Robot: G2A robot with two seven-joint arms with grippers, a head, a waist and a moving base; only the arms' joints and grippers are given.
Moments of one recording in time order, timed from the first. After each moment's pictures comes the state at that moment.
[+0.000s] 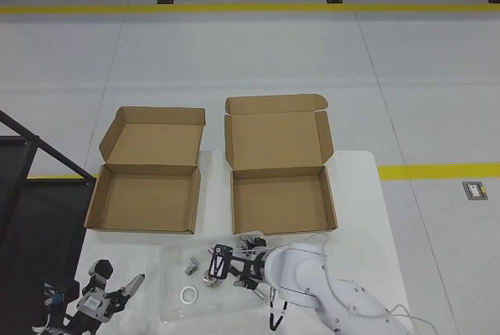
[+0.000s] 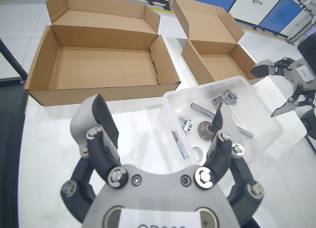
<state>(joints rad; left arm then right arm) 1.85 -1.13 -1.85 -1.80 0.97 -0.53 0.15 -0.74 -1.32 0.67 -1.64 -1.25 -0.46 1.03</state>
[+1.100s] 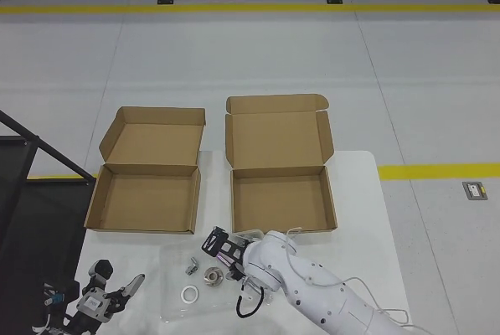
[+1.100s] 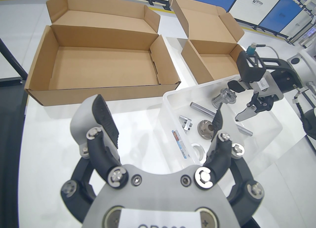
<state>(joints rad) 1.85 -1.13 -1.85 -1.80 0.97 -0.53 0.15 -0.61 -1.49 0.56 -1.29 -1.12 -0.11 1.13</state>
